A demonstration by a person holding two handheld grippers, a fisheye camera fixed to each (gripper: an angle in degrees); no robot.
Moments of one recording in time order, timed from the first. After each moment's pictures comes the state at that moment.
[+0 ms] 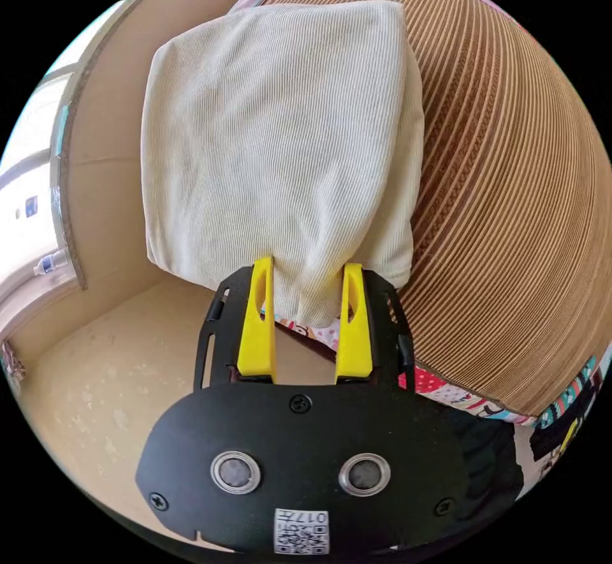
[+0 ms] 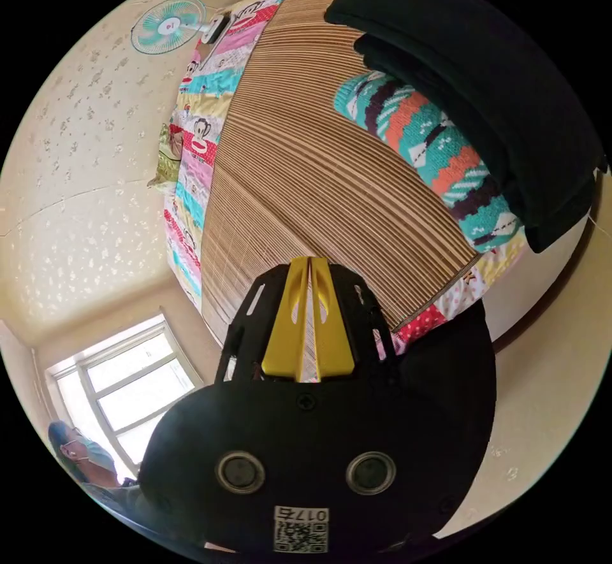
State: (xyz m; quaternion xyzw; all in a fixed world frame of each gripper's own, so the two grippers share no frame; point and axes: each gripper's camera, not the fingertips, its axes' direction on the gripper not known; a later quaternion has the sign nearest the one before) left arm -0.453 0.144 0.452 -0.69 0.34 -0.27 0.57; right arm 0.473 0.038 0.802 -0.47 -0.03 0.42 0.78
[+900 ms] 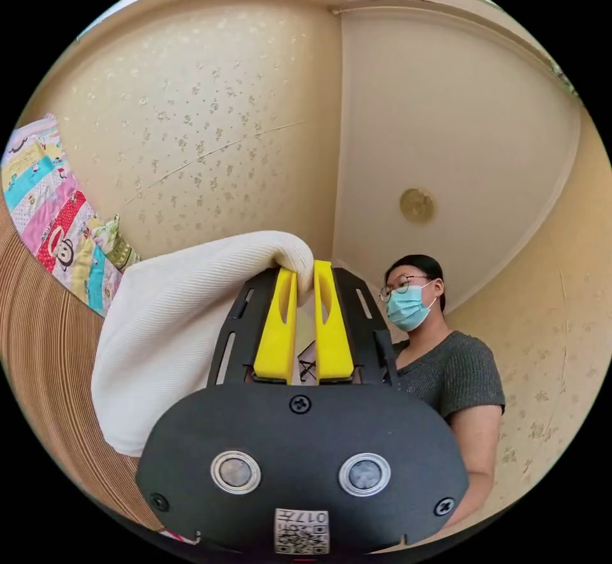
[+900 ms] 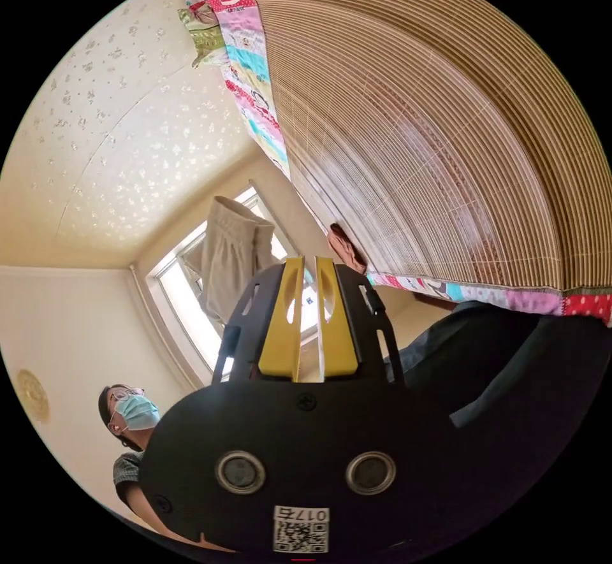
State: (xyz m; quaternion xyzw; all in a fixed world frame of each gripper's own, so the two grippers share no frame) left arm -0.697 0.013 0.202 0.26 0.66 -0.65 0.27; right arm 0.469 0.073 0.918 -0.59 -0.37 0.47 0.54
